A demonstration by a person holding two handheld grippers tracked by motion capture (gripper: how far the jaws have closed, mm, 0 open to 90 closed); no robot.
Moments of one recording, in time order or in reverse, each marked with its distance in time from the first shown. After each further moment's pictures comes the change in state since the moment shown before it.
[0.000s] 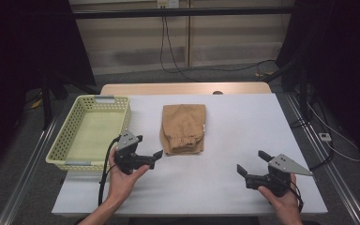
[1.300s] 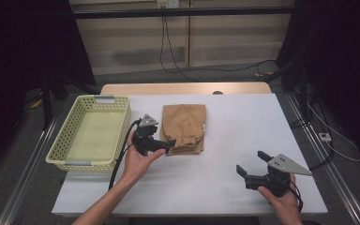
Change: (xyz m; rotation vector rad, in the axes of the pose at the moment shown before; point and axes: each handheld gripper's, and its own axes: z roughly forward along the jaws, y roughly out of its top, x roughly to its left) left arm 0.011 0.034 0.065 0.172 -0.035 -0.019; right arm 0.000 0.000 0.001 0.008 0.008 -0.009
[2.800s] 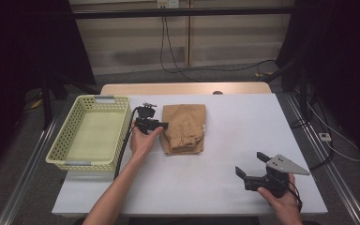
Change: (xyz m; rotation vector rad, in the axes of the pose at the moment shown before) left arm 0.067 0.011 0.066 0.151 0.109 -0.217; right arm 0.001 -0.002 0.002 0.028 0.009 -0.004
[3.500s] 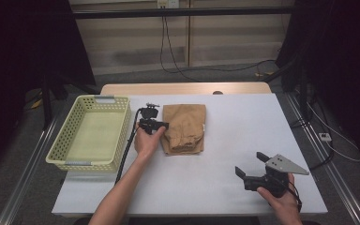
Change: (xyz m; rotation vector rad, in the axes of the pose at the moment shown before) left arm -0.008 0.002 0.008 0.014 0.002 -0.081; right arm 0.001 0.000 0.001 0.005 -0.004 0.001
